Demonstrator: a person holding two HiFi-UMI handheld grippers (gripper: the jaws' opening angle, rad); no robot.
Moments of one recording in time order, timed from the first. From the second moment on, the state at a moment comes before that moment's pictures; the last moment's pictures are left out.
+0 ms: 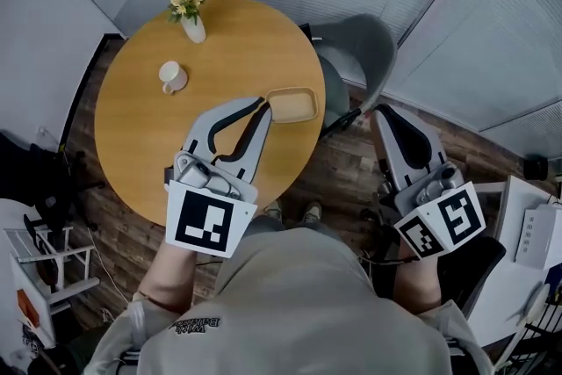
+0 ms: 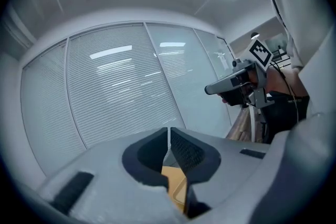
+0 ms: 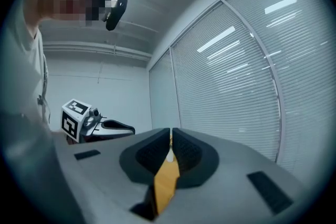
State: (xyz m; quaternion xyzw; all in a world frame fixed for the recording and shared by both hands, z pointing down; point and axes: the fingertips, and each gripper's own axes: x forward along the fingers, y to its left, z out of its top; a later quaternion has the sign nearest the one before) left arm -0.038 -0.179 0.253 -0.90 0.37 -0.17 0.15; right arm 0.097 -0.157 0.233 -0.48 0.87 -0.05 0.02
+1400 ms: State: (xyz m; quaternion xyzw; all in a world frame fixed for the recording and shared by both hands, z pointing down) left arm -0.044 -0.175 0.322 -0.92 0.34 -0.19 0.07; right arm 0.088 -0.147 0.289 -0.48 0.87 -0.10 -0.01
